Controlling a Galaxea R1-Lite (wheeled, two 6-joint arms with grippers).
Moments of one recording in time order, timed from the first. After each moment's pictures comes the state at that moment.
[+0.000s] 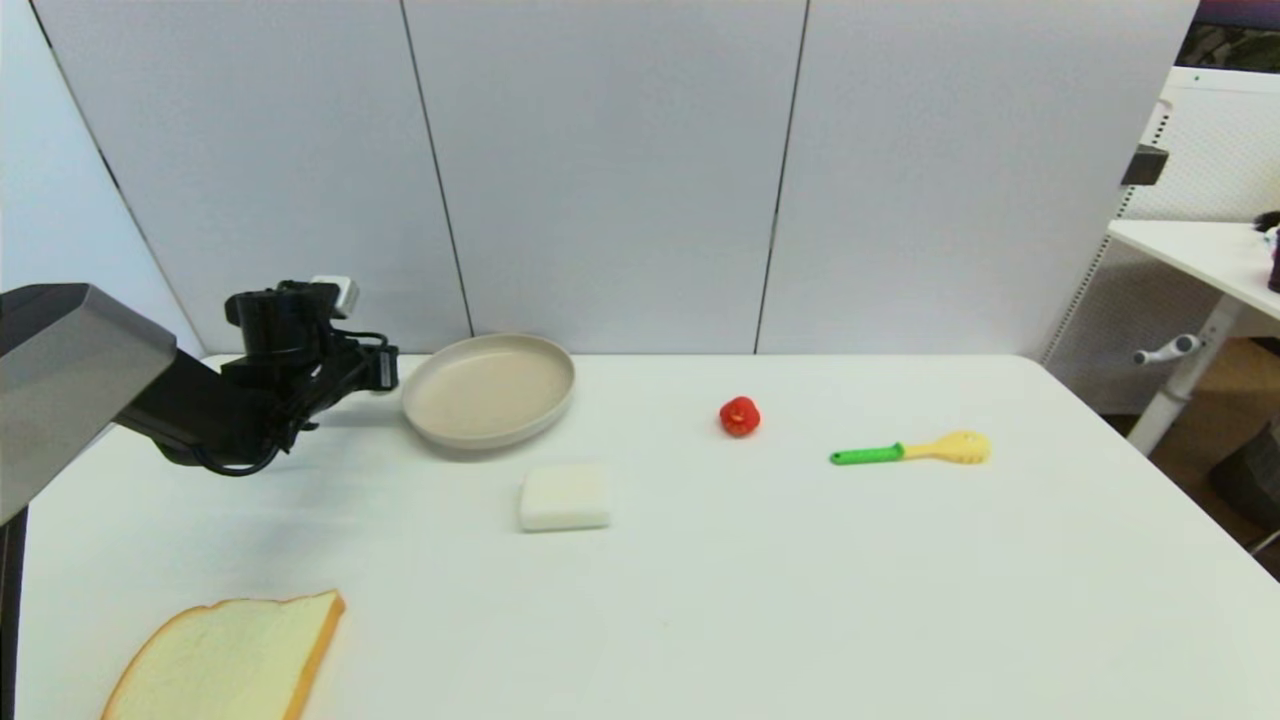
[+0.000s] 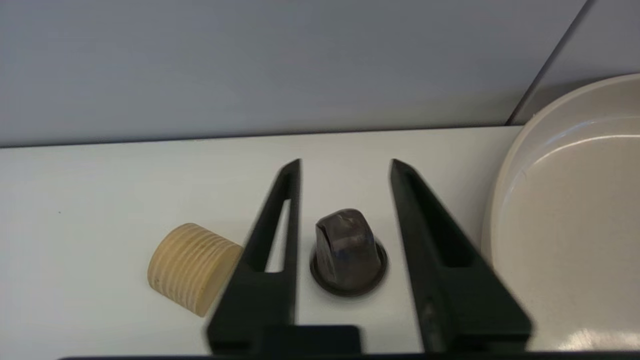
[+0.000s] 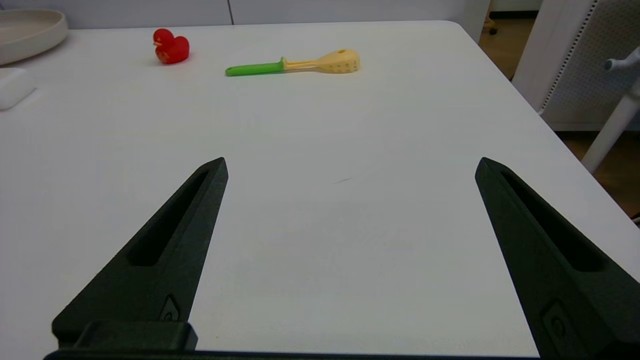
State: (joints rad) left arm 0.03 2.24 -1.22 -0.74 -0.04 0.09; right arm 0.00 0.00 0.00 0.00 0.00 0.02
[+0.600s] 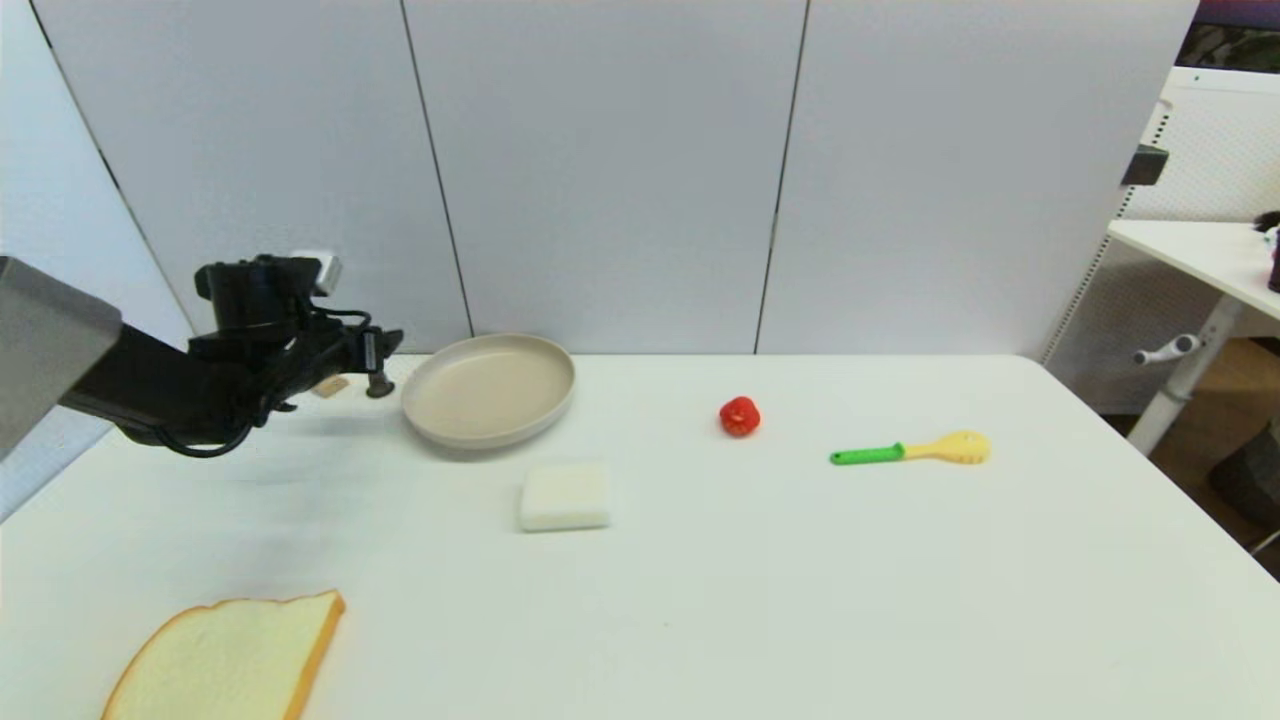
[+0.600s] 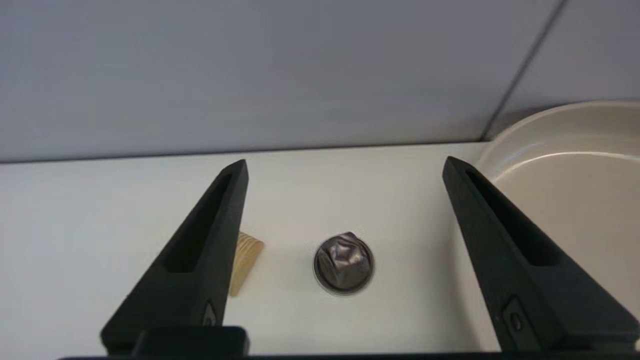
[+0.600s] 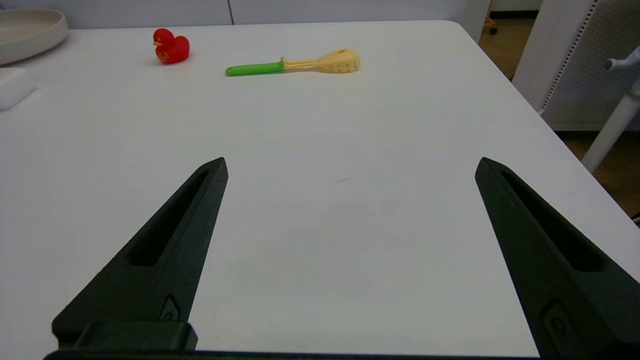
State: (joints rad) left arm 0.03 2.10 -1.21 -0.61 -0.05 0.10; right arm 0.00 0.00 0.00 0.00 0.00 0.02
